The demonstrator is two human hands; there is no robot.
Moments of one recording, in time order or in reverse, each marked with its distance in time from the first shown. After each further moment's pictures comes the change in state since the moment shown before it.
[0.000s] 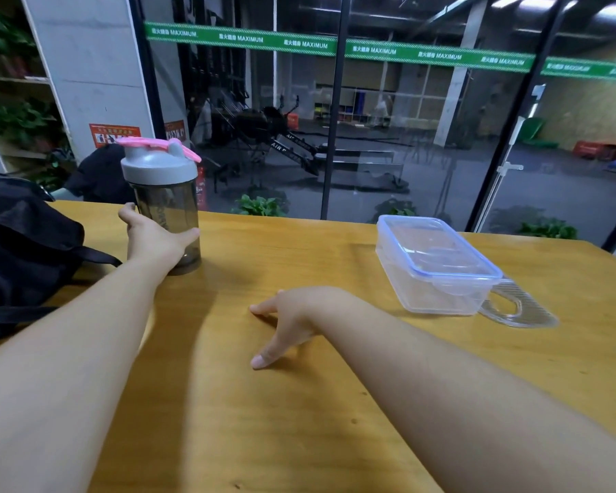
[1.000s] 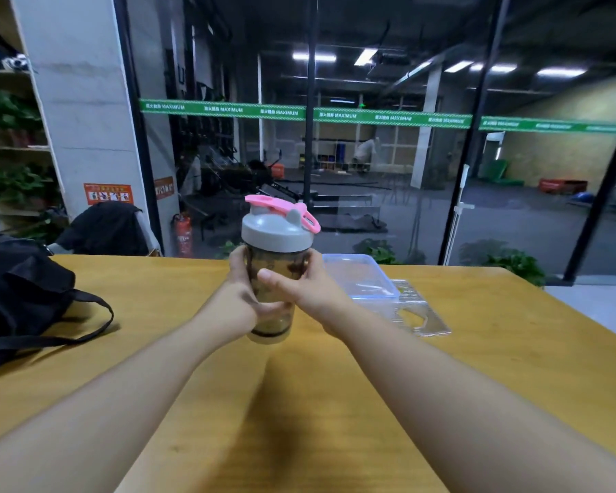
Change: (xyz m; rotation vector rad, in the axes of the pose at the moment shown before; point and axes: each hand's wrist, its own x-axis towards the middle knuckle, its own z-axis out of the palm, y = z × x) left_hand -0.211 0.104 0.020 -0.312 -0.696 0.074; right_hand -0.091 0.076 0.012 1.268 0.777 -0.266
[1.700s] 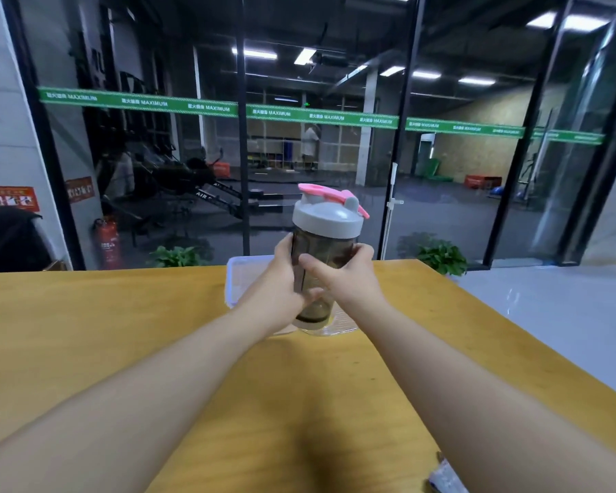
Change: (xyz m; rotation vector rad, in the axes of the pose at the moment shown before) left_hand 0.015 0.020 0.179 0.445 -0.206 0.432; right_hand -0.030 0.030 -0.179 -0.142 0.549 0.020
